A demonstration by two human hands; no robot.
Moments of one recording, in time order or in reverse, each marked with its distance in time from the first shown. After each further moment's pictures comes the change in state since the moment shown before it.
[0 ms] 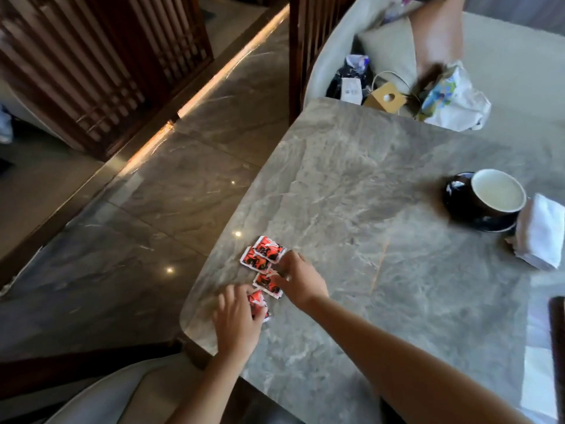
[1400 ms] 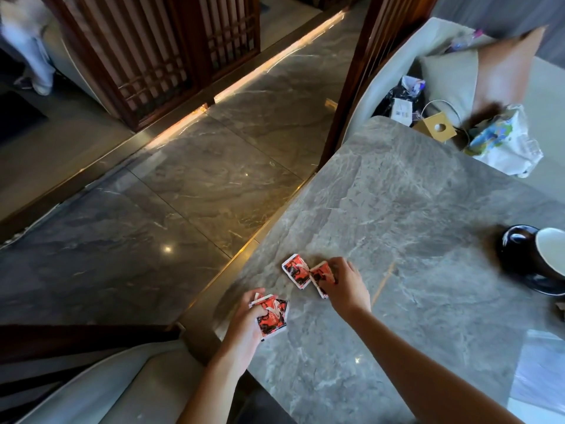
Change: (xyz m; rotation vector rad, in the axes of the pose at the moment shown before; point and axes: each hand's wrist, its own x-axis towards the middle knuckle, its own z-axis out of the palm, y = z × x) left_hand 0.024 -0.035 -0.042 -1.554 -0.347 -0.646; right_hand 0.037 0.001 0.005 -0.140 0.134 0.068
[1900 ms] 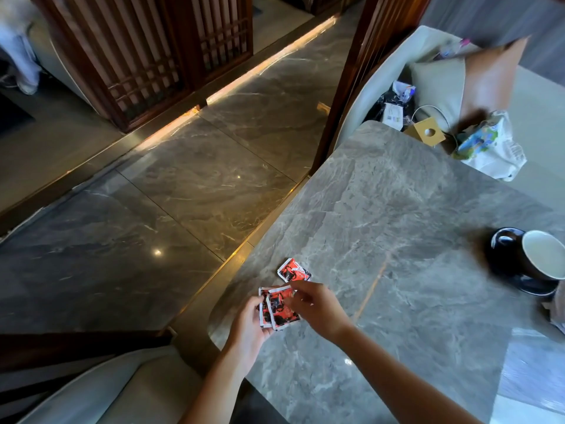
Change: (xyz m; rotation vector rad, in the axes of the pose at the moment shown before) left_hand -0.002 0.001 0.017 -0.044 0.005 -0.067; right_hand -0.039 -0.038 0.001 0.361 -0.317 -0.212
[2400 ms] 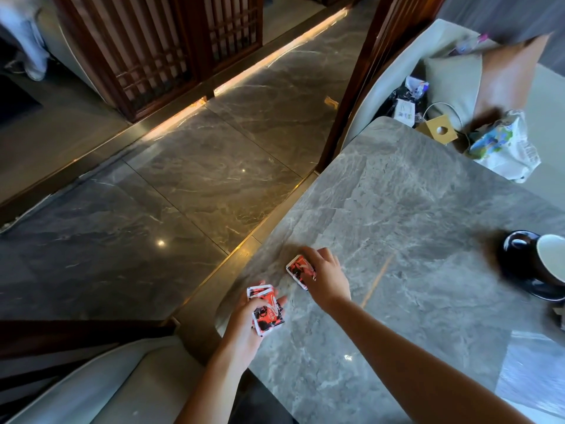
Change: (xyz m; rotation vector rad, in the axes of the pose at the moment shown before) left_hand 0.007 0.003 -0.024 -0.233 -0.081 0.005; right_hand 0.048 0.009 -0.001 -0.516 0.169 0.078
